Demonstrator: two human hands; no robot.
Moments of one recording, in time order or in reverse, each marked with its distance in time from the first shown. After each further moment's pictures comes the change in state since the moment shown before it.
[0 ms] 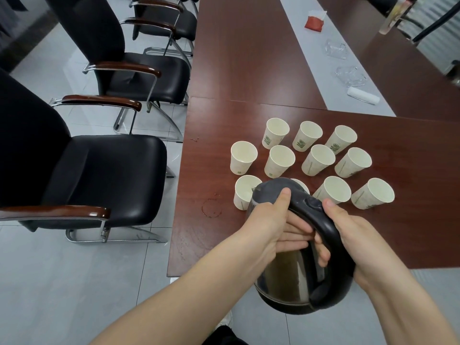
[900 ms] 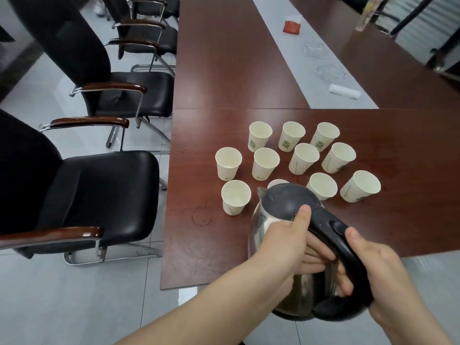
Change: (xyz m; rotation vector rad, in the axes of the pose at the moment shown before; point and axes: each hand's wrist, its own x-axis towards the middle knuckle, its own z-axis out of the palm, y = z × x) left_hand -0.015 -0.026 0.040 0.129 -0.081 0.069; right_hand -0.028 0.046 -0.037 0.220 0.084 -0.157
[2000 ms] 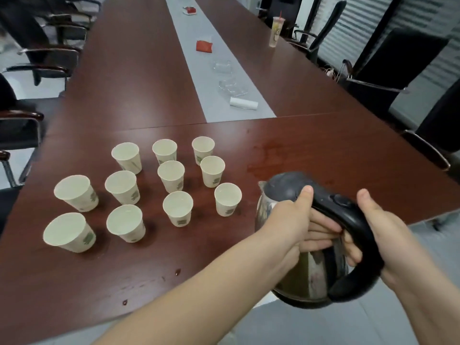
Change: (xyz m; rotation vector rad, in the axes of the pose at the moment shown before) left_hand 0.128 -0.007 0.333 0.063 -0.199 0.039; right_hand 0.067 -0.038 -0.338 -0.052 0.197 0.048
